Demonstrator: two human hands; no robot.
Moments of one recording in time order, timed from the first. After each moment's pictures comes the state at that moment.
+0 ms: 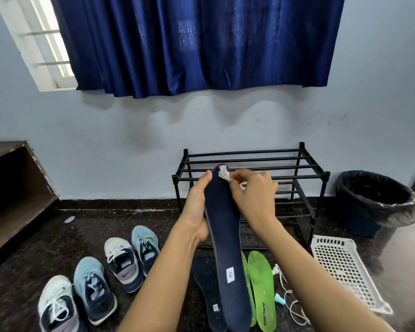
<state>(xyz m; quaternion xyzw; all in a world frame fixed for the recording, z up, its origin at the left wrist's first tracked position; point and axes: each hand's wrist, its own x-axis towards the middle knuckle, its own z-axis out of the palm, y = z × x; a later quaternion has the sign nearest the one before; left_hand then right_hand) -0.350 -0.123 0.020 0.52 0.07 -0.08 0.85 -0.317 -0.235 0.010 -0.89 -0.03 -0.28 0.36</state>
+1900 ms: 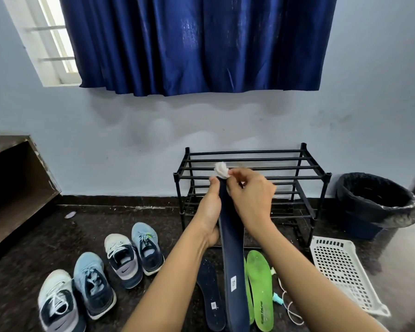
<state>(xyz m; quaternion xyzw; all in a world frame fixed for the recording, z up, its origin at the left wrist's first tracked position) -0.354 -0.141 0.014 0.56 0.11 -0.10 0.81 -0.325 -0.223 0.011 -0.85 -0.02 -0.29 0.45</state>
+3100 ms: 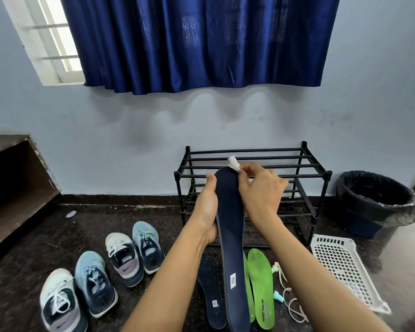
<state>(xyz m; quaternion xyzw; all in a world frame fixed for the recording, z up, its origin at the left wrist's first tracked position) -0.356 -0.137 0.016 0.55 0.12 -0.08 0.82 -0.315 -0.235 0.011 -0.88 0.03 -0.33 0.34</state>
